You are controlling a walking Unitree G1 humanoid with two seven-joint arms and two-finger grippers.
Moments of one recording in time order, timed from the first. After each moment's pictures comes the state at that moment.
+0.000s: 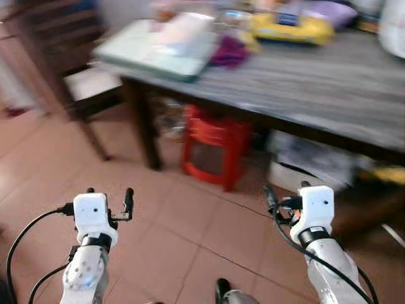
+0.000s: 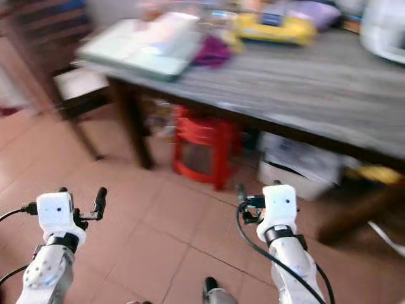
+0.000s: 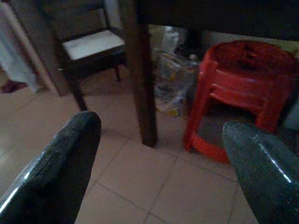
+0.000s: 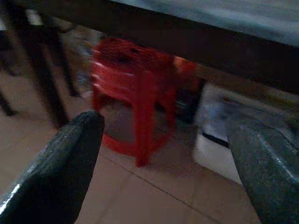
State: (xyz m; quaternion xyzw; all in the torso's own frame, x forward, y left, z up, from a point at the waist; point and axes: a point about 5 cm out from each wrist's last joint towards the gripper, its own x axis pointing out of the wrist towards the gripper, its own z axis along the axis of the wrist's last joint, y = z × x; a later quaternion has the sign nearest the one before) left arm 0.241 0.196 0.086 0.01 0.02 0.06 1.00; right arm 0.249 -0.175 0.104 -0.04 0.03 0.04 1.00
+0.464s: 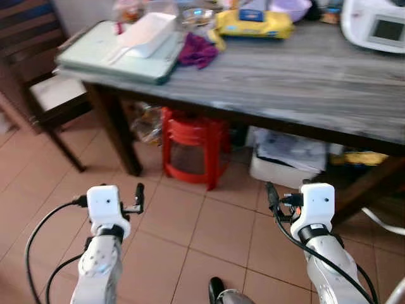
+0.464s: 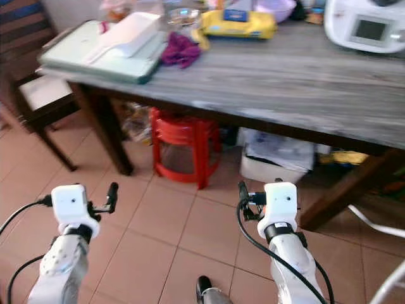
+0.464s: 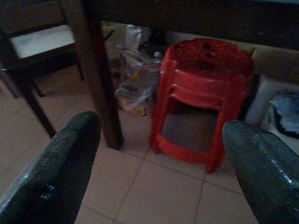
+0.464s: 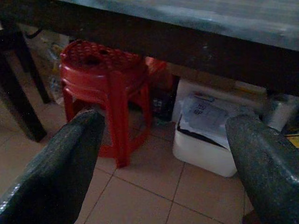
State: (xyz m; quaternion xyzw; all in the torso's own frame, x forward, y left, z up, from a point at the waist) left arm 0.260 0.174 0.084 -0.02 0.03 0.04 1.00; right arm 0.256 -0.173 0.107 -0.04 0.02 0.03 1.00
